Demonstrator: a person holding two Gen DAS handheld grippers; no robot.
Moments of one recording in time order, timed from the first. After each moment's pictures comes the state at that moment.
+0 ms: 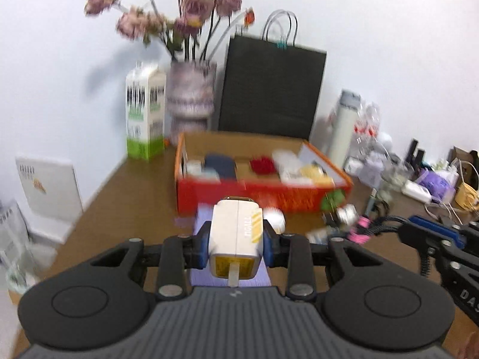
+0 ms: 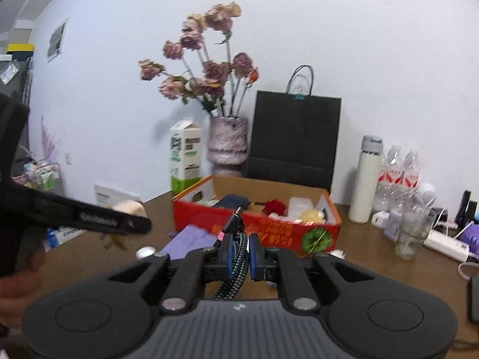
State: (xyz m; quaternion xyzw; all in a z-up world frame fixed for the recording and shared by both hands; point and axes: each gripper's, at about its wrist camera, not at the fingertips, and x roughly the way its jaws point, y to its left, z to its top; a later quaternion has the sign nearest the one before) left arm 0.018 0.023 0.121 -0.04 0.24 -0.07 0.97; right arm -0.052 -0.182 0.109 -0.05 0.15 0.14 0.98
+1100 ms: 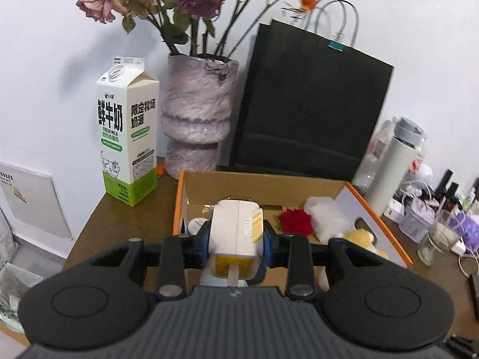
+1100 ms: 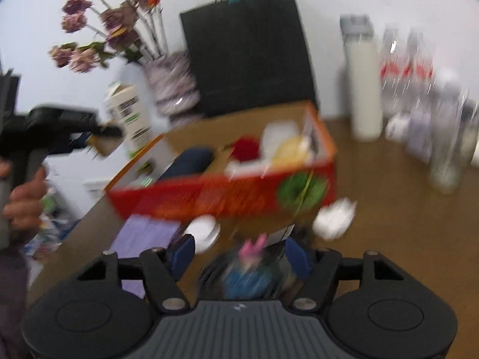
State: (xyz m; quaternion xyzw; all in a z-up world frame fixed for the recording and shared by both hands) left arm 0.211 0.038 0.131 -0.07 0.29 -0.07 0.95; right arm 0.110 -0.245 0.045 0.10 0.32 0.16 0.93
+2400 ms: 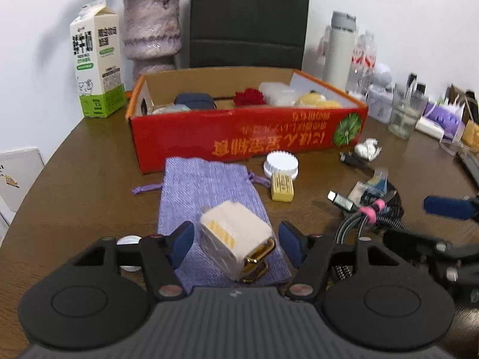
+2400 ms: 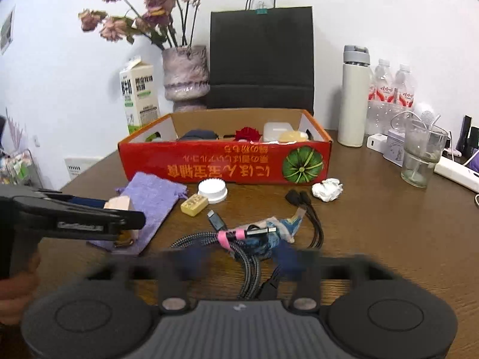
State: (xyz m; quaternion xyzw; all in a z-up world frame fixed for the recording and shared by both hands) left arm 0.085 -0.003 0.027 0.02 0.34 -0.12 0.93; right arm 0.030 -0.197 0.034 0.00 0.28 0.10 0.95
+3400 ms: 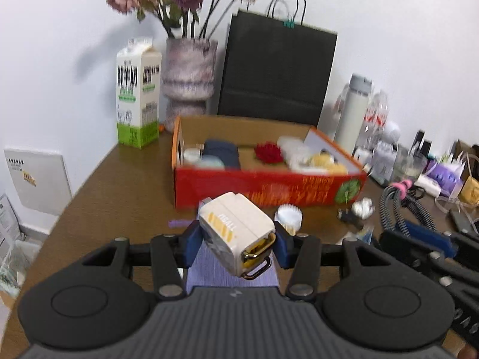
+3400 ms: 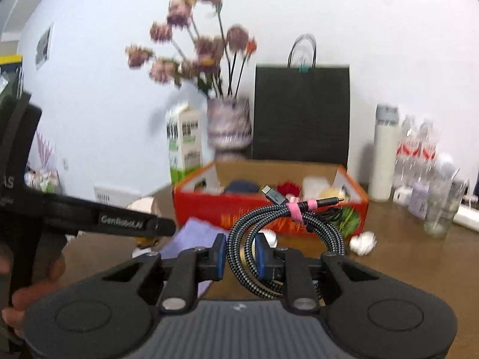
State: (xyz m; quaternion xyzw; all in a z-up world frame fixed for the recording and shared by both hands) left arm 0.055 0.030 0.097 -0.05 0.28 -0.08 0.96; right arm -0.007 -0.162 0.075 -0.01 0.17 0.15 0.97
